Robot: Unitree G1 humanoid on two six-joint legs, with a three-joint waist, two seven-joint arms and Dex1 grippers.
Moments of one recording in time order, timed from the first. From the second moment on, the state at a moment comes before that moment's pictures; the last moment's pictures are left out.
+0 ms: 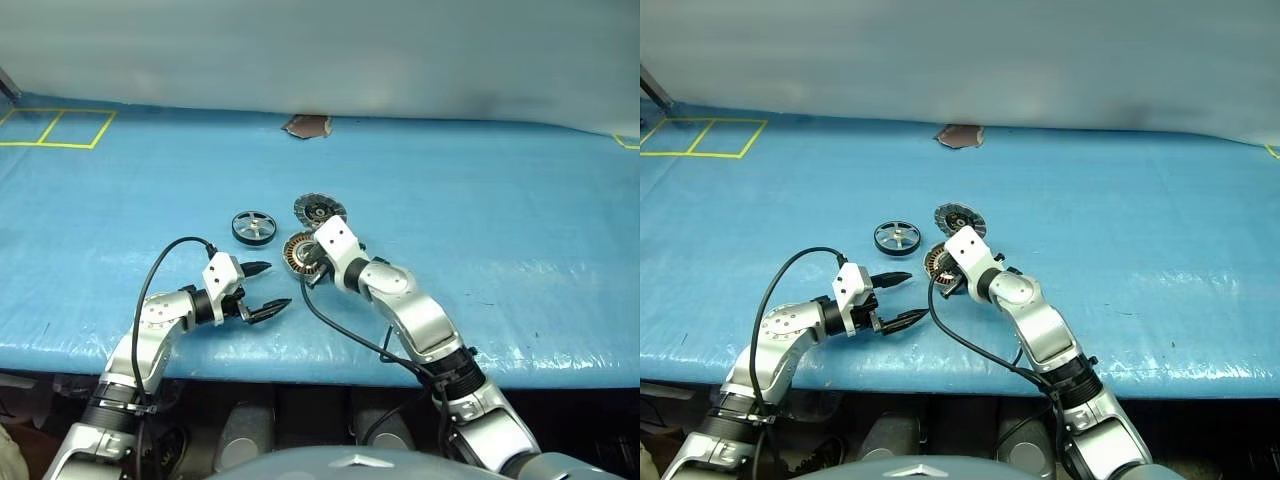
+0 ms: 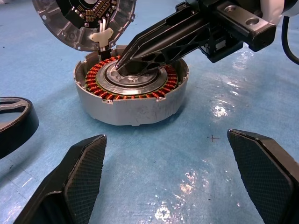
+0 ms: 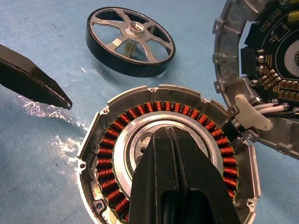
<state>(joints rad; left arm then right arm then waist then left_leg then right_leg) -0.11 0.50 -0.13 0.04 -0.28 0.12 -0.93 -0.37 -0.16 0.37 -0.10 -0.01 0.64 0.41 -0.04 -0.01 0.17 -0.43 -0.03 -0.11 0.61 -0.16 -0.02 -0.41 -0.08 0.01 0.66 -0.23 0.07</state>
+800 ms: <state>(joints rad) -0.12 0.52 0.04 -0.04 -0.38 0.25 -0.85 -0.24 -0.21 0.34 -0.33 0.05 0.65 0.45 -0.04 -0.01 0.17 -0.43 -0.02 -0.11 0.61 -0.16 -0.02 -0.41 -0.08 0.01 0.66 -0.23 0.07</state>
